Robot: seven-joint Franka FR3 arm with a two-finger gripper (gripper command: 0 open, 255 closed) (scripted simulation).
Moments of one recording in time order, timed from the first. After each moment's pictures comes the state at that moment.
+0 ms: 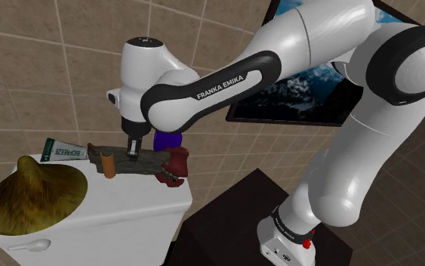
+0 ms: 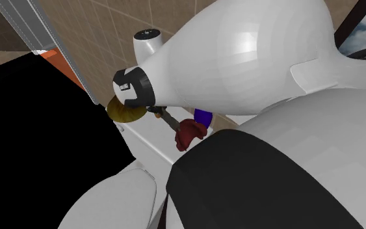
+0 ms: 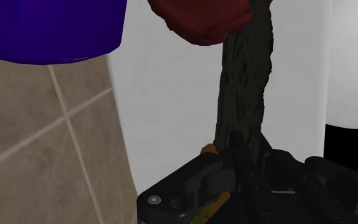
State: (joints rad) arm 0.33 0.10 0.34 -2.17 -0.09 2.31 -0.26
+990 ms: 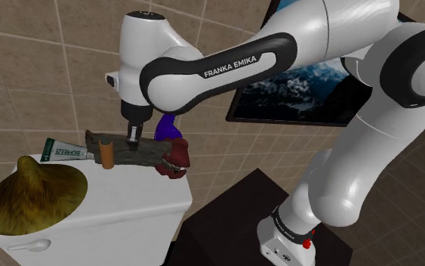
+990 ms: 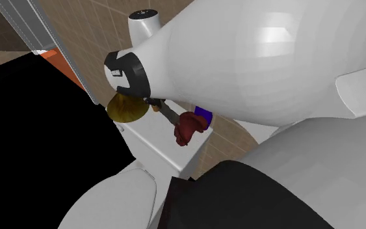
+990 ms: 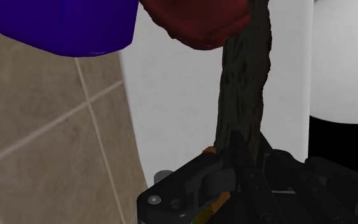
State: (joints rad) arm 0.33 0.05 0.34 -2.11 -0.06 2.20 -0.28
